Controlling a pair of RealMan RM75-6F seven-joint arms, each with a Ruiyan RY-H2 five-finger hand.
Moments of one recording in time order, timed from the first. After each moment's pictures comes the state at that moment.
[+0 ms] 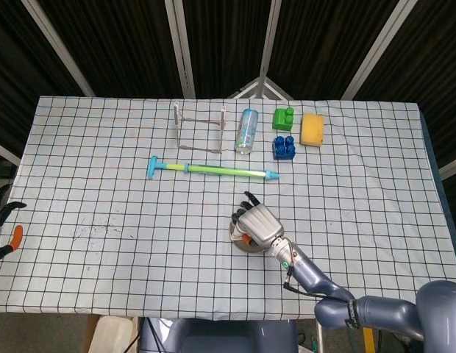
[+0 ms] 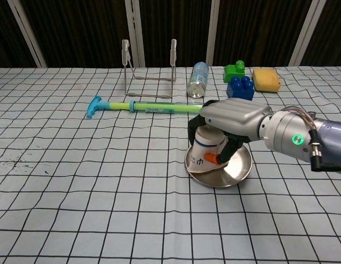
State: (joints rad) left arm -0.15 -1.12 -0.09 -1.47 1.39 1.38 -0.07; right arm 0.82 -1.64 0.12 -1.44 -1.19 0.88 -0.41
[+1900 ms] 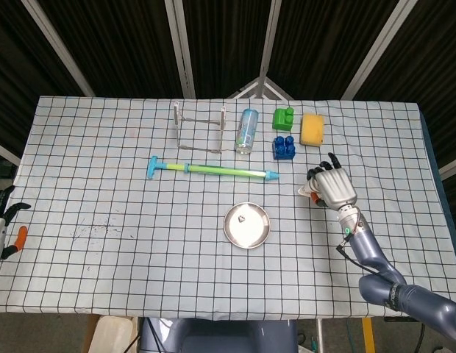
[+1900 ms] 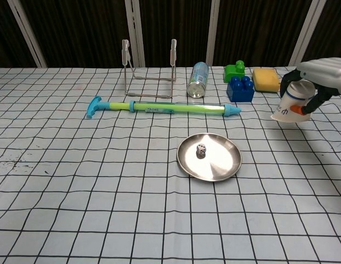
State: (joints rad) left arm -0.16 -1.14 -0.09 -1.48 1.38 1.37 -0.01; right arm 0.70 -1.50 0.15 -1.12 -1.18 0.93 -0.15
